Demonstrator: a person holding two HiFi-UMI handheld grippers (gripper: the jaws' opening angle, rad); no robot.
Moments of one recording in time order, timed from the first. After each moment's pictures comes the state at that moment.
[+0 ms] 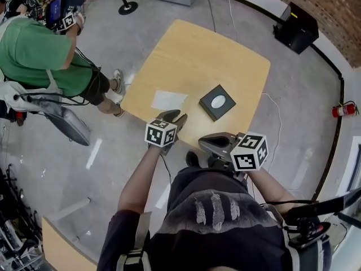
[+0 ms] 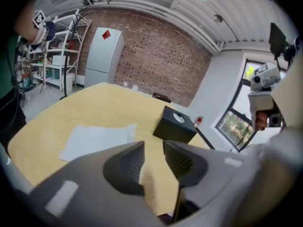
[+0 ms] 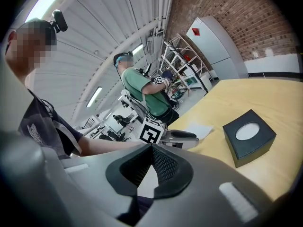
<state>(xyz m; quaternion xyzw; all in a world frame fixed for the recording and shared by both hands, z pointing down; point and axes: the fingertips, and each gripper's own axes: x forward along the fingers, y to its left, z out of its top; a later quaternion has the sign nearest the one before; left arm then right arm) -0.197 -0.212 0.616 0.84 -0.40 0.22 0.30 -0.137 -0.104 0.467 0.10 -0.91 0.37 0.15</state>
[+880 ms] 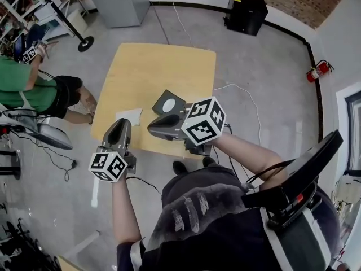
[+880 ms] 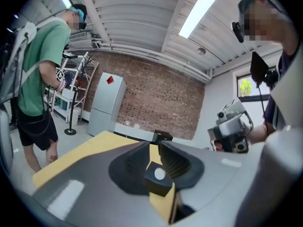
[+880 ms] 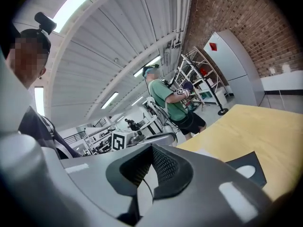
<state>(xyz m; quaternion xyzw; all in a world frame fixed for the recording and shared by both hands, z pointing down) -0.200 -0.195 0.420 0.85 -0.49 0.04 0.17 -0.119 -0.140 0.378 0.05 -0.95 0.29 0.08</state>
